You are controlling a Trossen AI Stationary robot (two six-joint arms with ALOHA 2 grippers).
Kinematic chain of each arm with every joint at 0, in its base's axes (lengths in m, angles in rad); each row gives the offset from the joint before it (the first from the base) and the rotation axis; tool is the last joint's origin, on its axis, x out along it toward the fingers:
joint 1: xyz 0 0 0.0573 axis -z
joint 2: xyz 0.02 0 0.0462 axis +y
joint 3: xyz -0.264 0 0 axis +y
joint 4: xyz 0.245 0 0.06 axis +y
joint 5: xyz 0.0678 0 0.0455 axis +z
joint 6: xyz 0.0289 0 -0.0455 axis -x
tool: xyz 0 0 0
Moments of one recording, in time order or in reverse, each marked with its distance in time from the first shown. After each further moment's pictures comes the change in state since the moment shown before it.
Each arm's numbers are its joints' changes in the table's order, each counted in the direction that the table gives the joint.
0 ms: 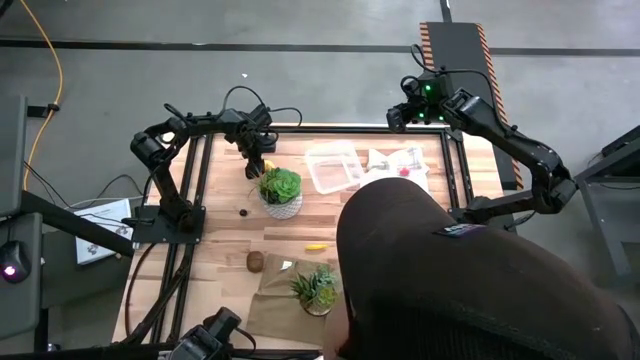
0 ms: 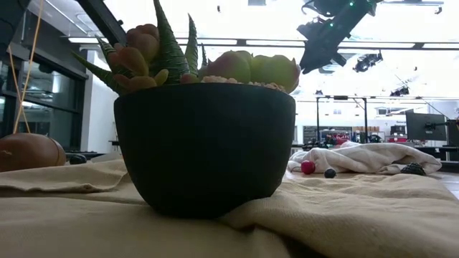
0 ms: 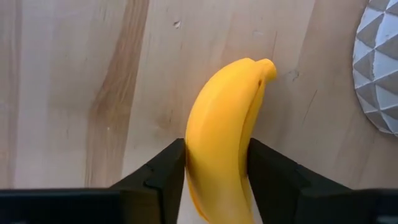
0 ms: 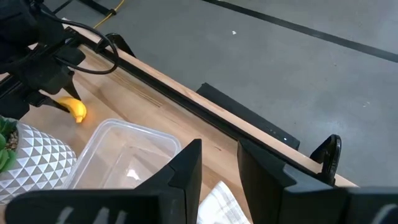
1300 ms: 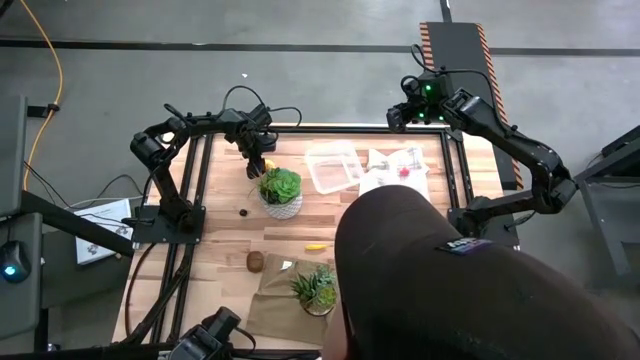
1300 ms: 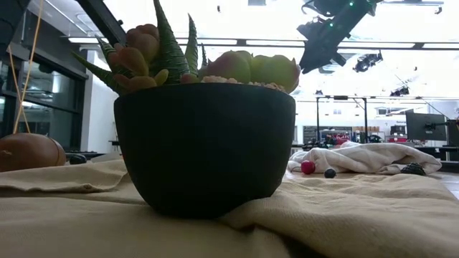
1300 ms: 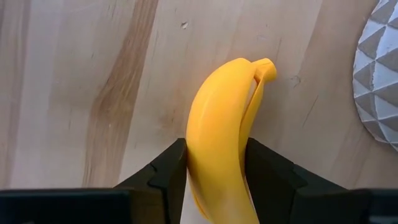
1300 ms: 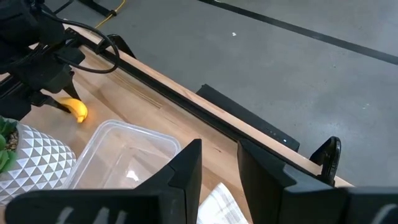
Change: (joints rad) left arm 0.000 0.000 0.000 -0.003 -0.003 0.053; right arm 0.000 0.000 0.000 -0.006 0.000 0.005
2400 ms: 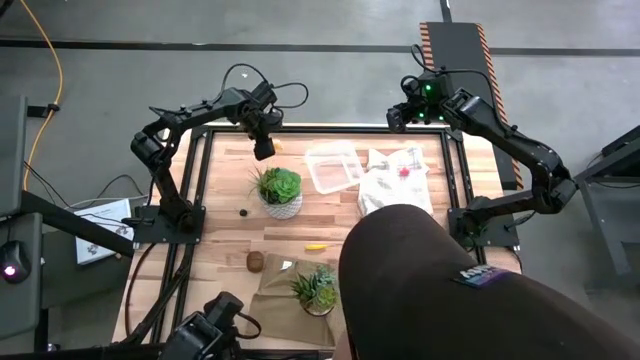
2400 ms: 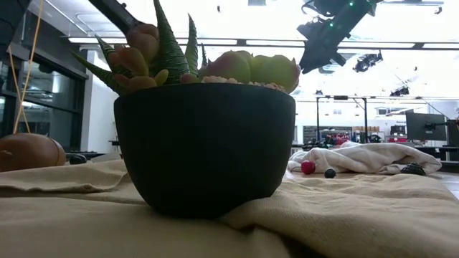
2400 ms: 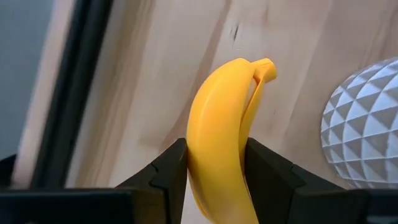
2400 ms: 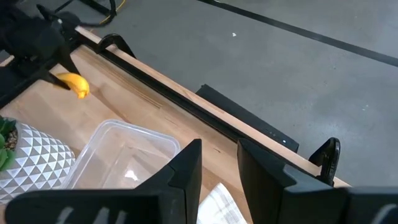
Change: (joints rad) left arm -0.001 0.001 -0.295 0.177 -0.004 0.055; right arm 0.000 0.000 0.000 0.000 0.000 0.008
